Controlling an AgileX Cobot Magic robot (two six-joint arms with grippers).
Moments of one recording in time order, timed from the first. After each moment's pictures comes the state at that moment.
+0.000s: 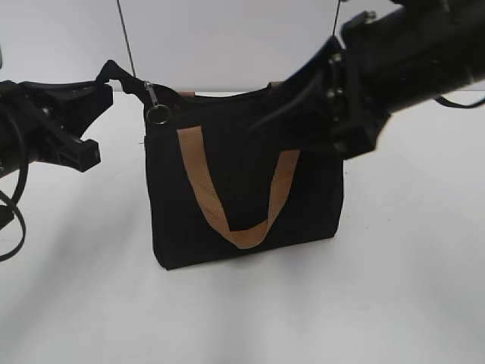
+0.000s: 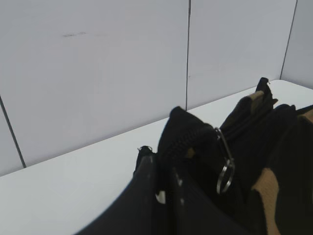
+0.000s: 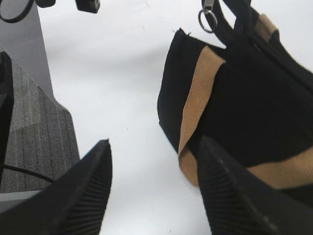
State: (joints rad) left arm -0.43 1.32 -0.42 0.19 -0.70 0.03; right arm 0.36 1.33 -0.96 1.01 0.81 -1.33
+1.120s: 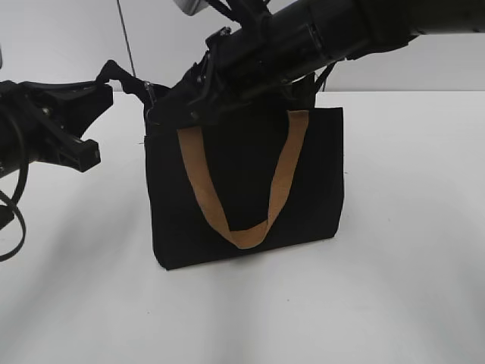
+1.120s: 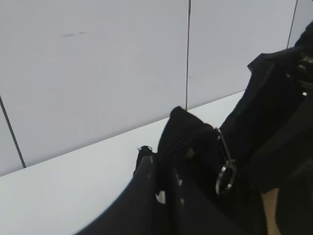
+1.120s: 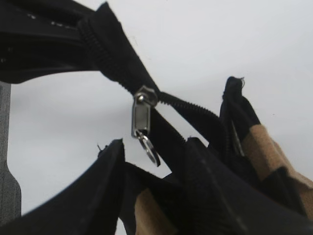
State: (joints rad) left arm -0.43 1.32 -0.42 0.19 -0.70 0.03; right arm 0.49 1.89 -1.38 1.18 0.70 -1.42
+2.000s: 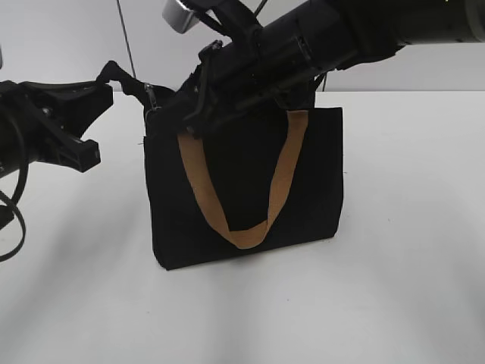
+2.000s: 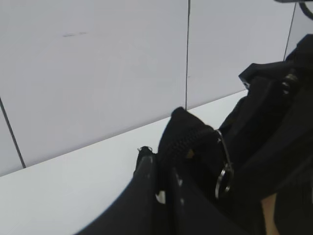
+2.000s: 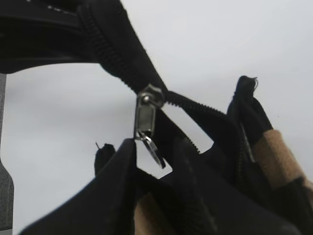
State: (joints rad) left arm -0.43 1.32 -0.42 0.19 -0.70 0.03; right arm 0.51 1.91 -1.38 1.18 0.67 -1.46
